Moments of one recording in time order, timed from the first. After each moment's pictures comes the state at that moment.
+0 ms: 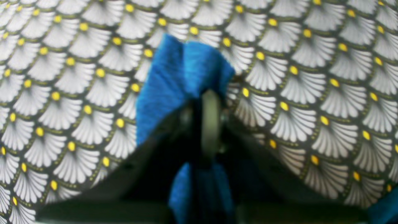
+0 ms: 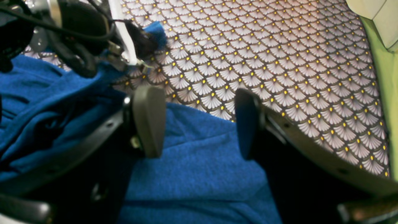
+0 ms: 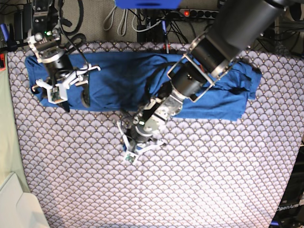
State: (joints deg) left arm -34.2 8.0 45.9 33.4 -23.0 7.1 15.0; right arm -25.3 8.1 10.0 114.1 6.2 18.9 -19.8
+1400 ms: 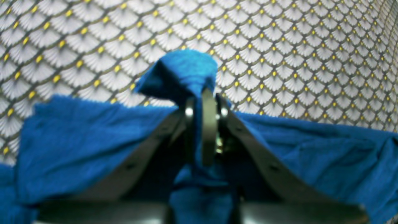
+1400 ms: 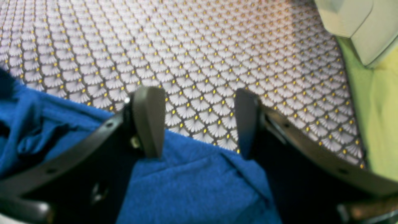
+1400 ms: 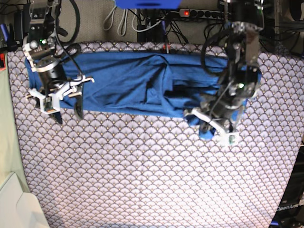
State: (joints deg) left arm 2.0 -10.4 2.6 104.6 -23.4 6.8 50.3; right arm -21.2 8.1 12.2 113.9 6.3 19.1 -19.7
